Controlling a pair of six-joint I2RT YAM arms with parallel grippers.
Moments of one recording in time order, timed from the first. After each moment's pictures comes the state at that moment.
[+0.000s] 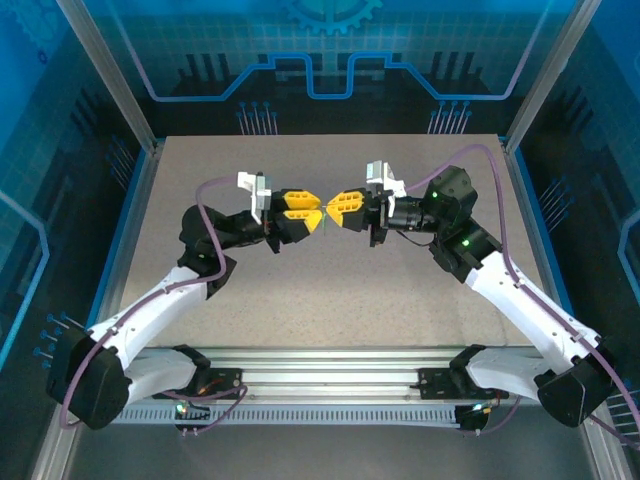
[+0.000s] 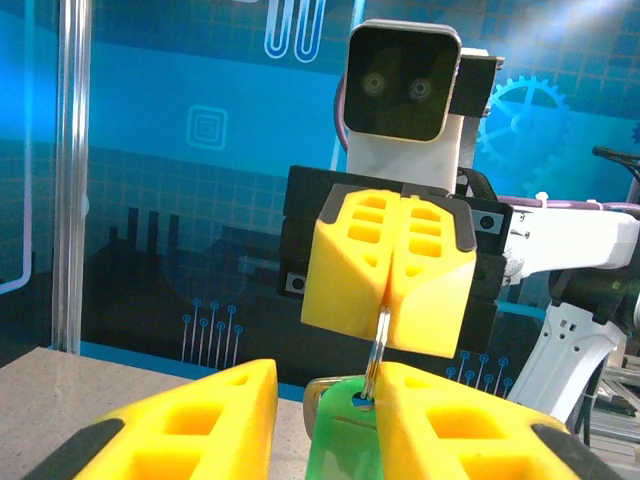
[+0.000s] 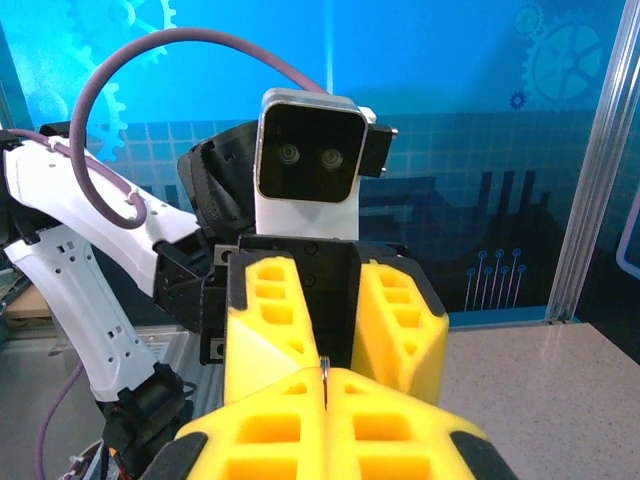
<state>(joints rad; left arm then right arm) -0.47 1.15 0.77 0.81 0.84 -0.48 0.57 1.14 1.11 0.09 -0.87 0.04</state>
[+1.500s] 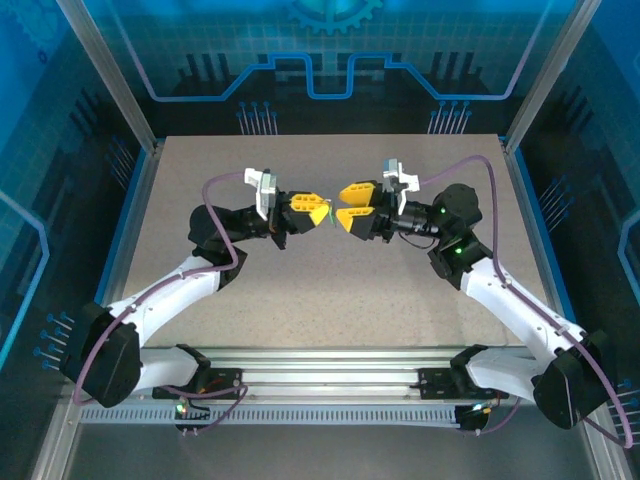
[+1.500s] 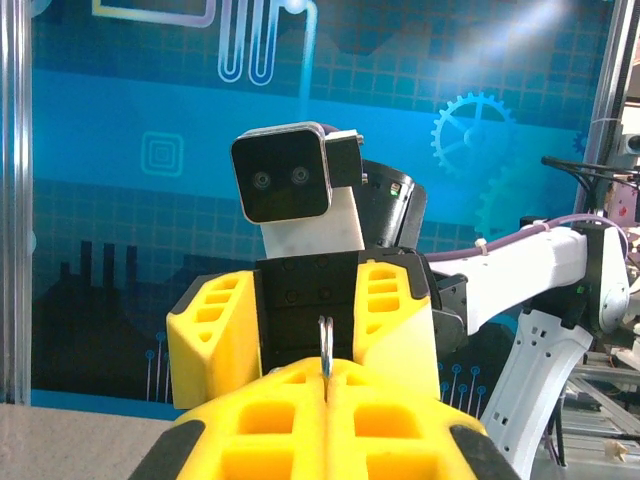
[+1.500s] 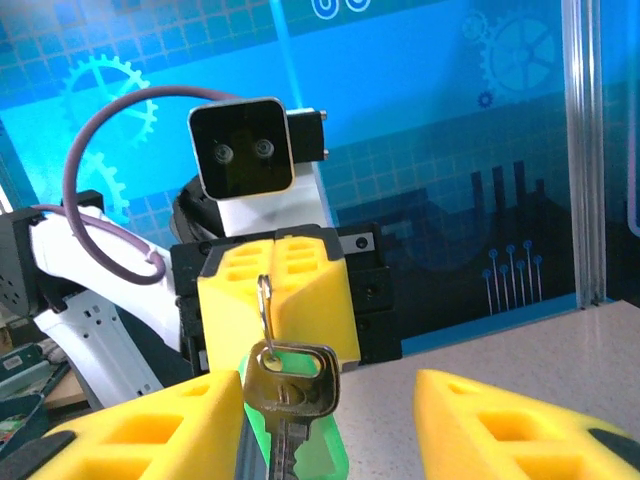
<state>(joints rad) -0.48 1.27 0.80 1.06 0.90 -0.57 0.49 1.14 0.90 0.50 -0.90 0.41</state>
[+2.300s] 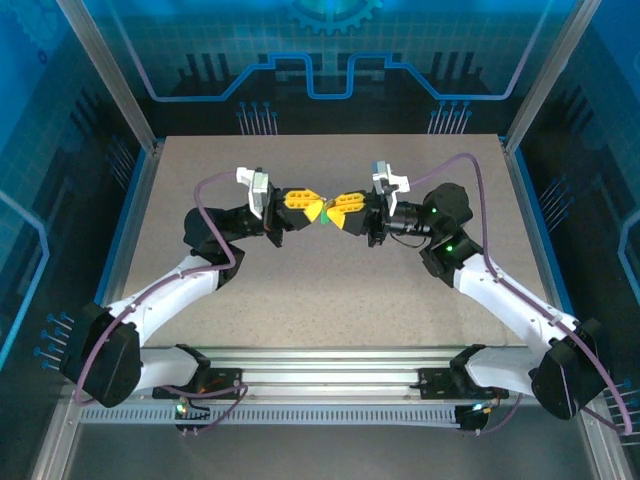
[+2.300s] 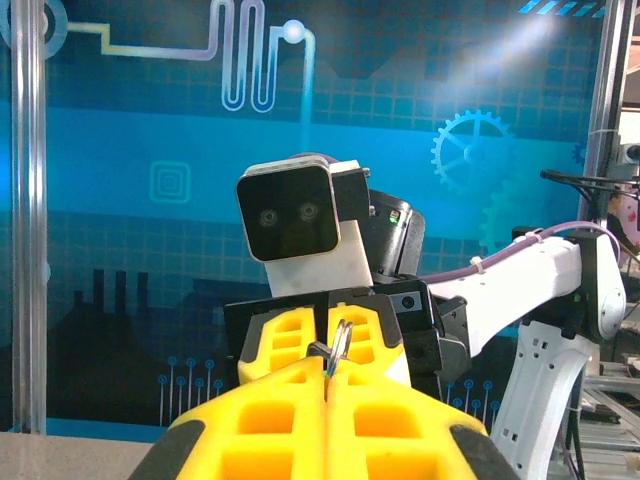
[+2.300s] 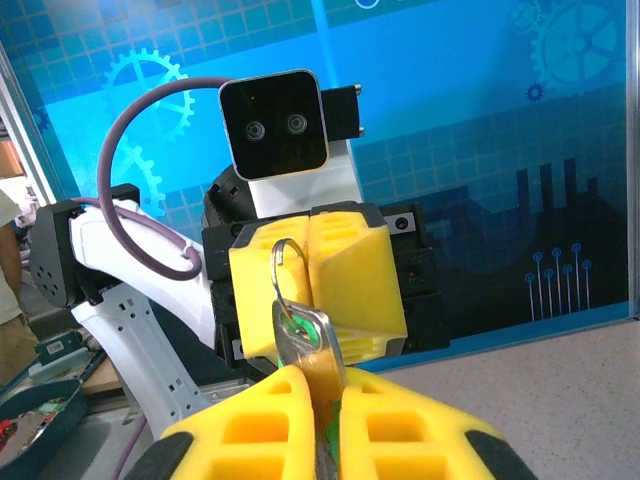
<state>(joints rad) -0.46 1.27 0.79 1.13 0.89 -0.59 0.54 1.19 0.92 0.54 -0.92 0.43</state>
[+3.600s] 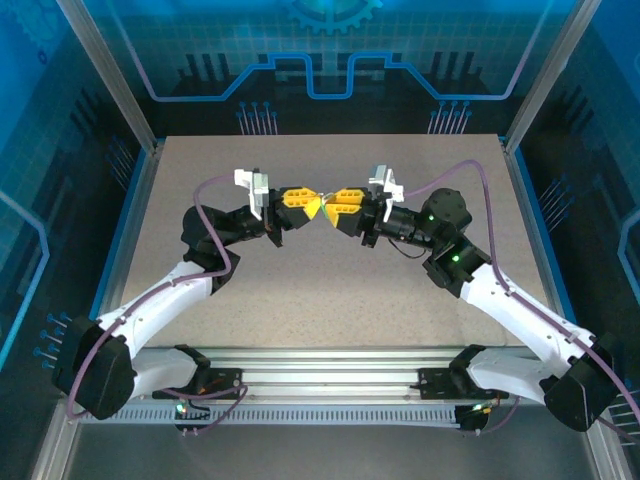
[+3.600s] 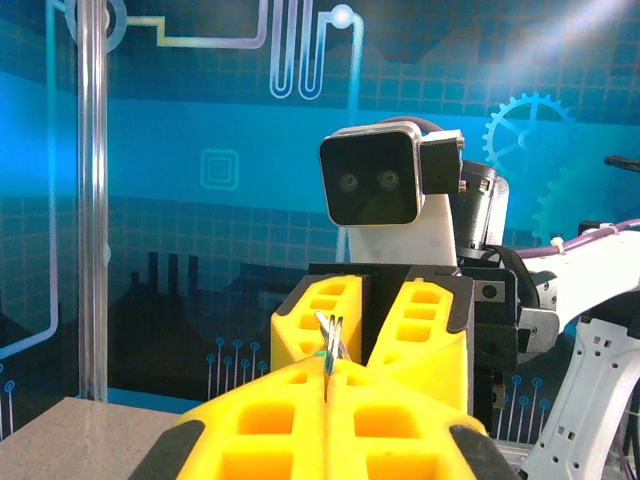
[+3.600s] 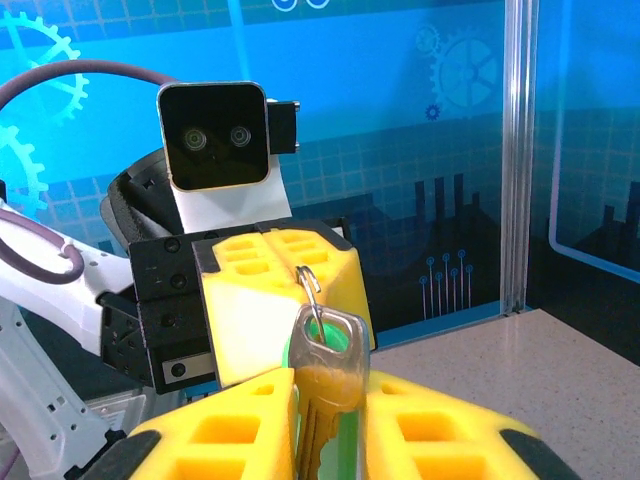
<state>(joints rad) -0.47 1.20 0.78 0.95 0.82 -0.46 0.63 1.10 0.94 0.32 -0.62 0.20</state>
